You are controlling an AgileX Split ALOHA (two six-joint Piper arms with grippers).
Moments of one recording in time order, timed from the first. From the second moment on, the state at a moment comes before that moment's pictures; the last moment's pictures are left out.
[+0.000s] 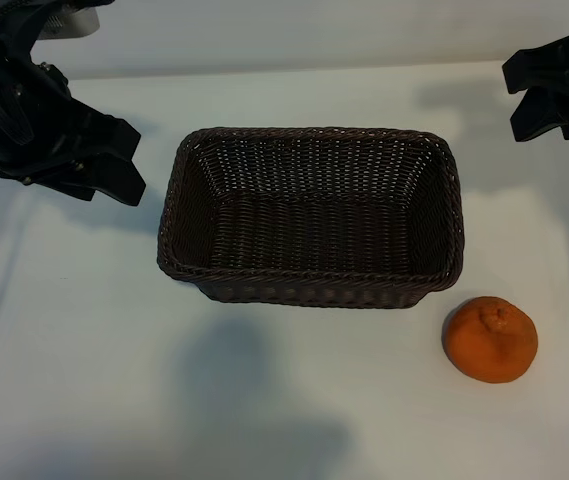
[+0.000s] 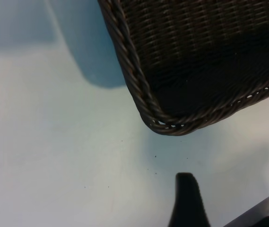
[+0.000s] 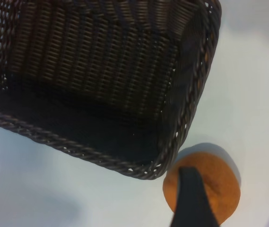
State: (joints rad) left arm -0.23 1.51 -1.31 -0.34 1.18 0.15; right arm 0.09 1.45 -1.37 0.25 1.17 0.02
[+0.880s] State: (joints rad) left arm -0.23 1.51 -1.31 -0.34 1.18 0.17; right arm 0.09 1.45 -1.37 0.11 1.22 -0.10
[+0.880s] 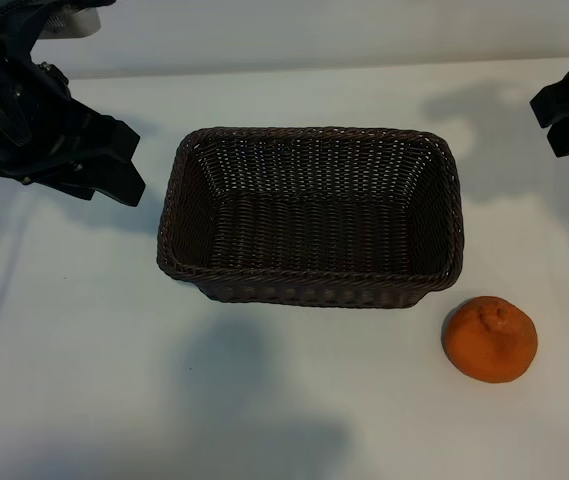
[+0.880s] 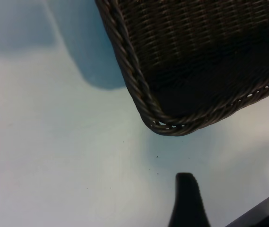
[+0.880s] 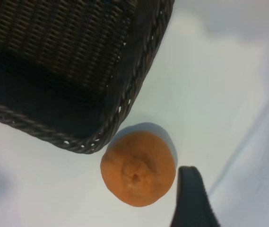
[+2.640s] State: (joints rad) left arm -0.23 1.51 -1.31 -0.34 1.18 0.17; right arm 0.09 1.46 -0.93 0.22 0.95 -0.24
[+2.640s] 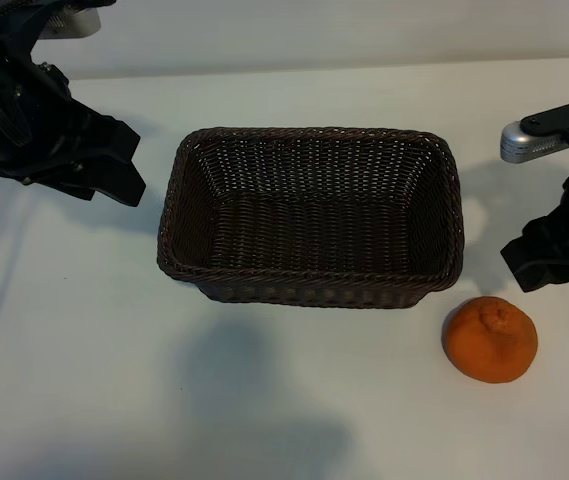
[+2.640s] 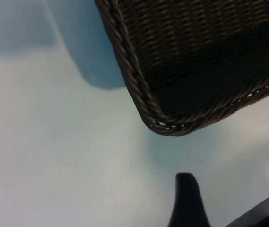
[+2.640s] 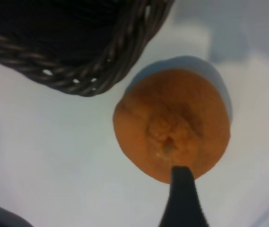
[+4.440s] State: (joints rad) left arm -0.23 1.51 -1.31 -0.34 1.18 0.17; right arm 0.18 1.58 -0.79 0.29 0.75 -0.30
